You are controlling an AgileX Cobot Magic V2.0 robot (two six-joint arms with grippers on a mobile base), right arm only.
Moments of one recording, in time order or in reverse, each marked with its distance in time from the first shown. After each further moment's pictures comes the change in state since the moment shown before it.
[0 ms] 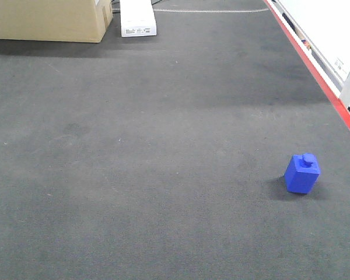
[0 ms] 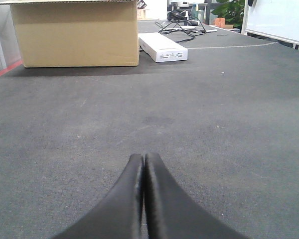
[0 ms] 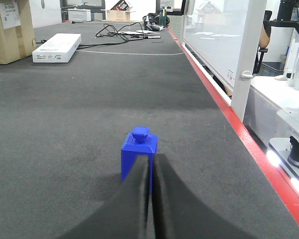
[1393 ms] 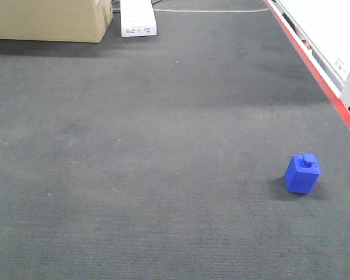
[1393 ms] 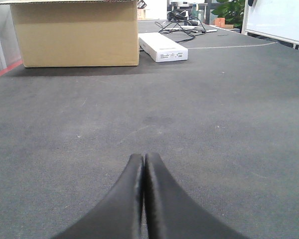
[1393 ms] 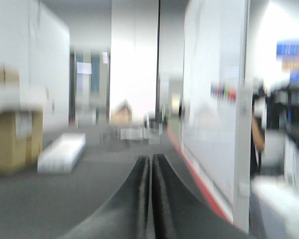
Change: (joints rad) arm -0.001 0.000 0.002 0.000 -0.451 0.000
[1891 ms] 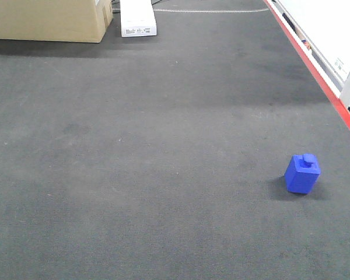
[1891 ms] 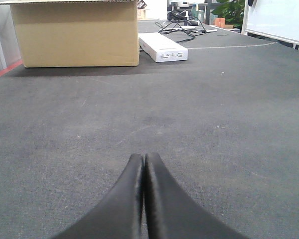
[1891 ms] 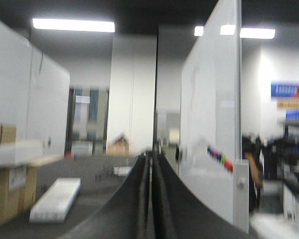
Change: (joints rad) arm -0.001 0.350 -0.503 0.000 0.176 -0.006
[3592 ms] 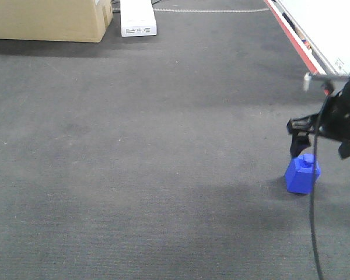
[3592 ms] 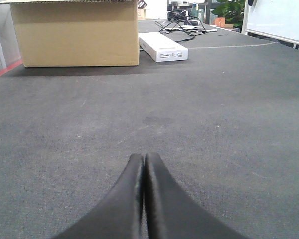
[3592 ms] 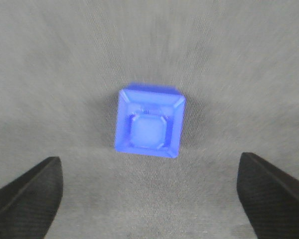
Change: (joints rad) arm -0.004 1.454 -0.984 0.064 1.318 0.029
